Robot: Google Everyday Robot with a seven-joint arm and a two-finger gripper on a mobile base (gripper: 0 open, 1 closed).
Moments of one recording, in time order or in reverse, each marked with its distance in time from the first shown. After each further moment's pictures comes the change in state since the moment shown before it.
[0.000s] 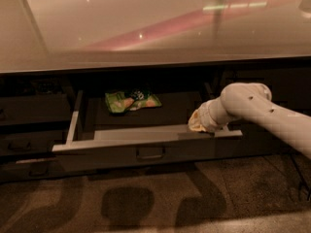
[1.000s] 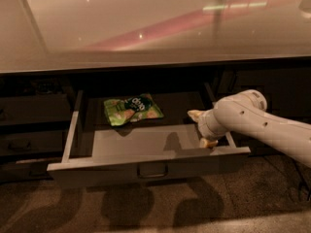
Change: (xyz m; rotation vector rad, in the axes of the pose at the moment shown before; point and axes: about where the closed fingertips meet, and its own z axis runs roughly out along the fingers) arm 0.003 0.034 -0.002 -0.025 0.134 -0.068
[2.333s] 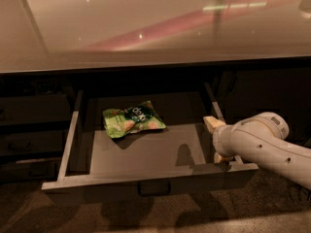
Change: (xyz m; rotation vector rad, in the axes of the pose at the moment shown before) arm 0.030 0.049 -0.028 0.103 0.115 0.035
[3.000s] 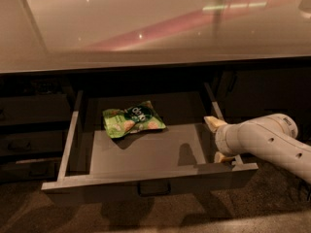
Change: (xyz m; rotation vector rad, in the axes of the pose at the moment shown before) arm -0.001 -0.001 0.000 -0.004 -0.101 0.041
